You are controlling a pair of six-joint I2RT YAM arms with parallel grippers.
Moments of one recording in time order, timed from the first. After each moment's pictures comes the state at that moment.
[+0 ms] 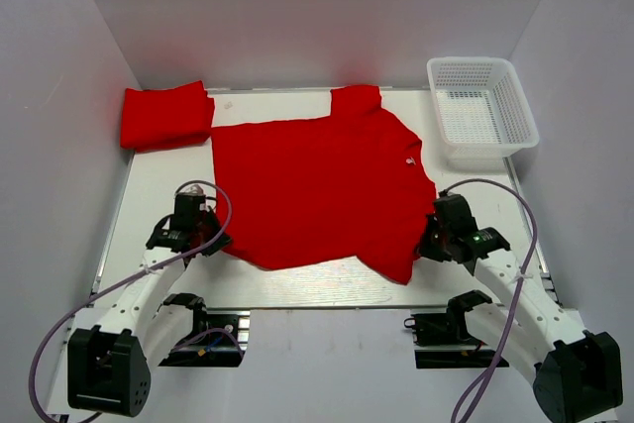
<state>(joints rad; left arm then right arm) -0.13 0.91 0.46 -0.51 0.06 -0.63 0.36 0.85 0.49 -0.65 0.00 0.55</state>
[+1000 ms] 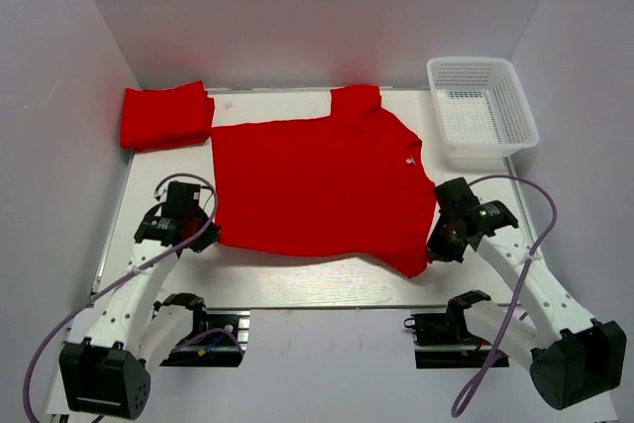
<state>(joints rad) -0.13 0.86 0.66 -0.83 -0.10 -0.82 0.36 0.93 0.75 -1.11 0.08 0.80</state>
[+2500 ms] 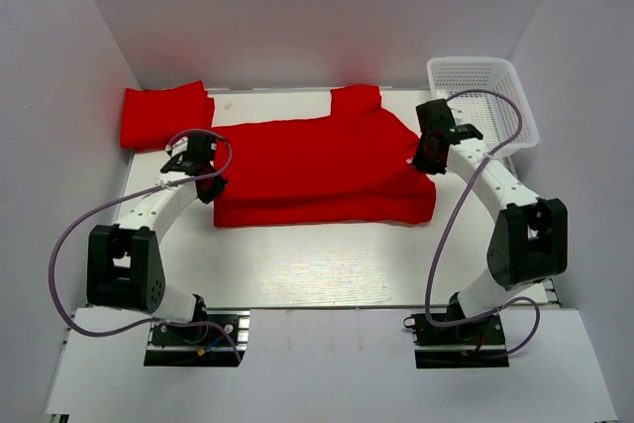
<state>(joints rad) -0.13 1.43 0.95 -0.55 -0.26 -0.80 0.27 1.58 1.27 -0.75 0.27 0.53</state>
